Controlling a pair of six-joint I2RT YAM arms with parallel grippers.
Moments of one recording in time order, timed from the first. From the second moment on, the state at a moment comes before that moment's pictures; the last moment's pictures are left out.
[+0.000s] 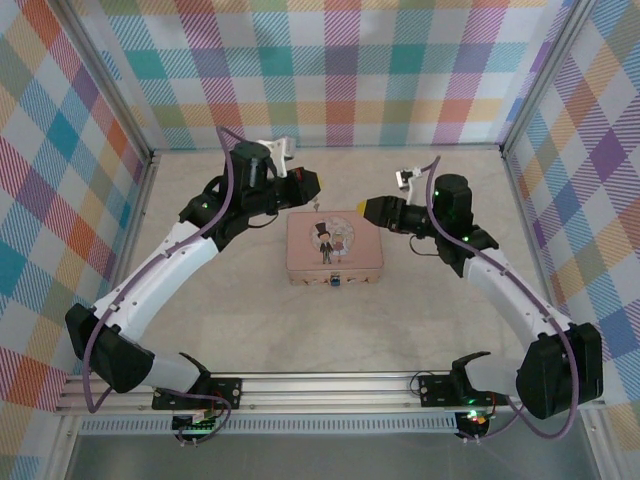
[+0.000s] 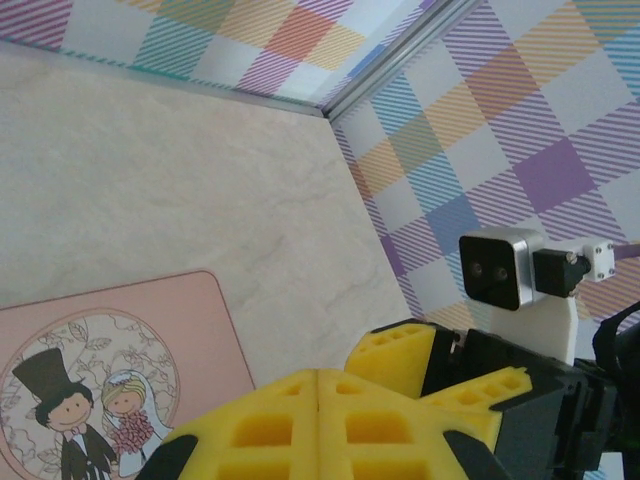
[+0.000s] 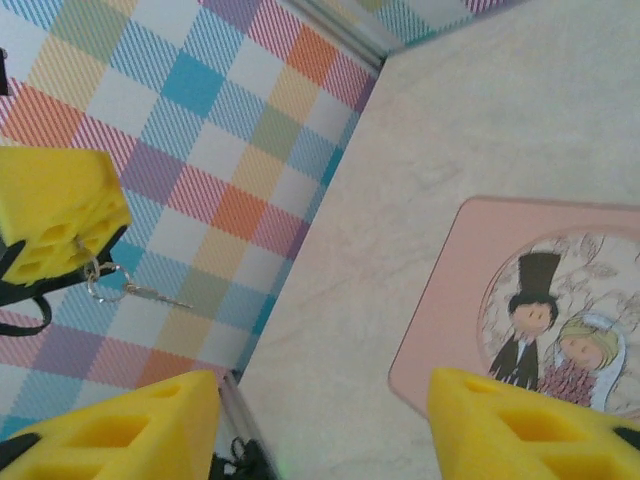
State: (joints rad) left arm -0.60 1.41 1.46 -0.44 0.24 -0.66; right arm 0.33 1.23 0.93 0.00 -0.76 0.71
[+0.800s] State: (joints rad) left arm -0.63 1.39 1.38 -0.08 0.28 -0.67; right arm 0.33 1.35 0.88 0.79 -0.89 1.08
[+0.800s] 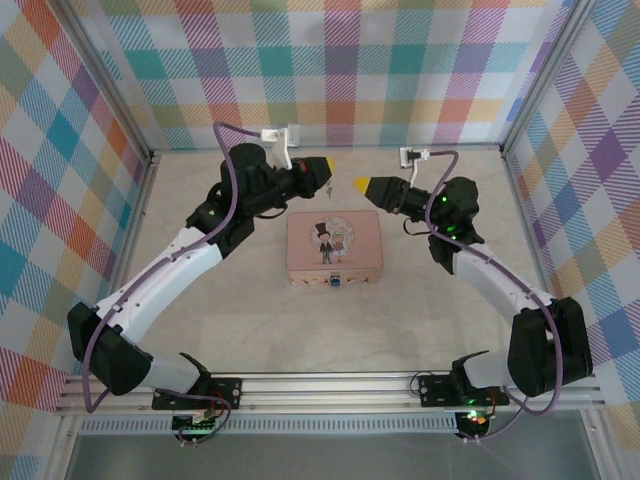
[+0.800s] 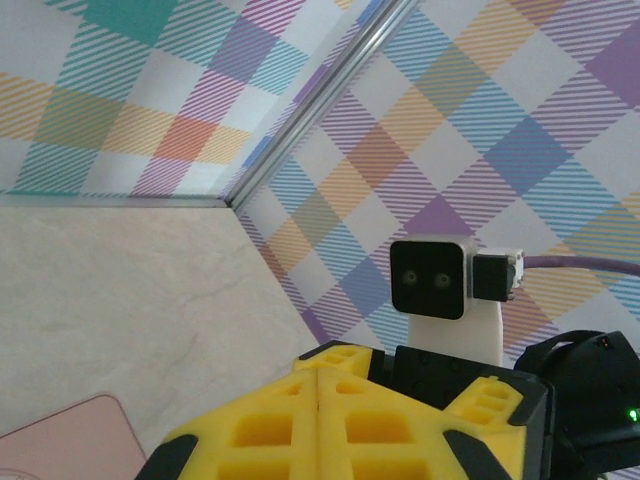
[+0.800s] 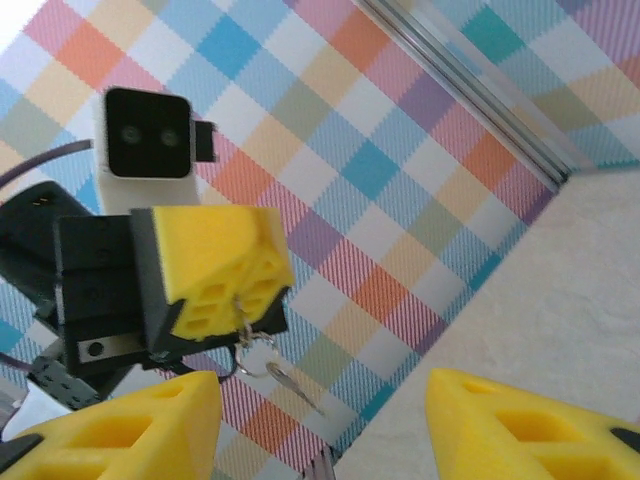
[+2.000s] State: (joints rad) left arm -0.67 1.39 1.31 0.08 0.19 -0.79; right arm 0.47 1.45 0.92 1.05 -0.77 1.25
